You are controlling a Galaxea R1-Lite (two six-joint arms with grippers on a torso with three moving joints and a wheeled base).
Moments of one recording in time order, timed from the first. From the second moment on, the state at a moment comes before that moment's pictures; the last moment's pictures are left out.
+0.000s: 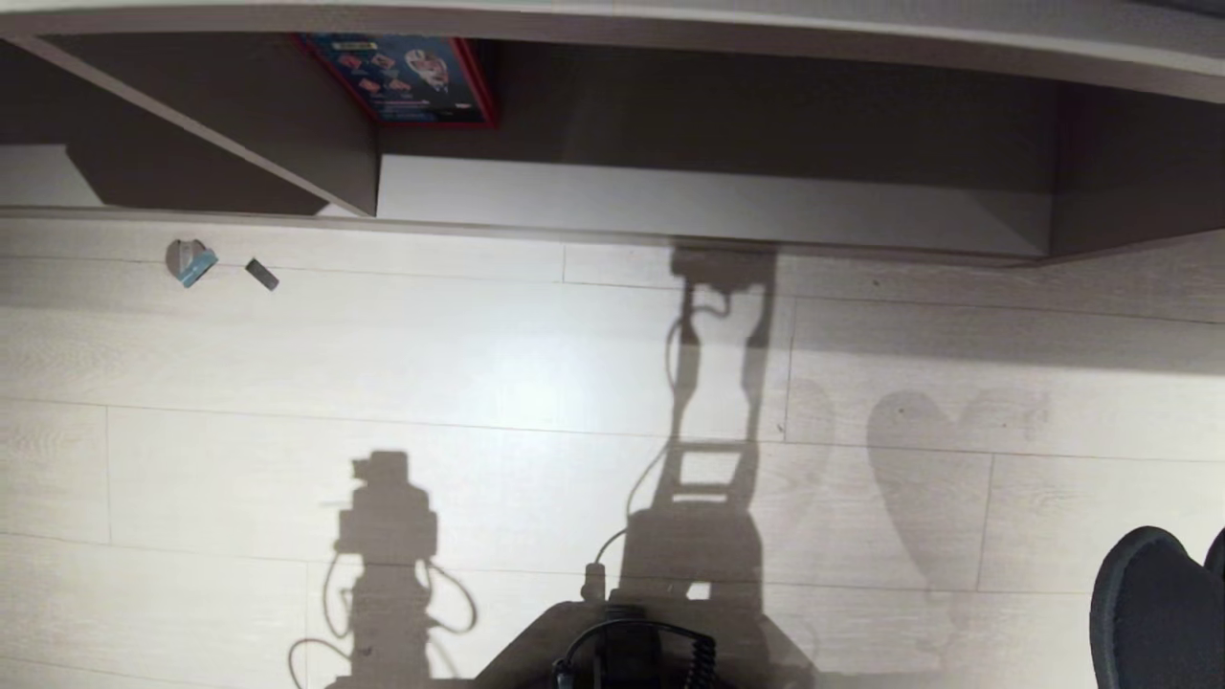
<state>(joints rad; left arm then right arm) 0.00 0.00 0.00 0.00 0.00 -0.01 -0.02 0.00 0.00 -0.11 0.05 -0.09</state>
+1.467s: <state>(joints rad) 0.00 0.00 0.00 0.00 0.00 -0.01 -0.02 0.00 0.00 -0.11 0.06 -0.12</state>
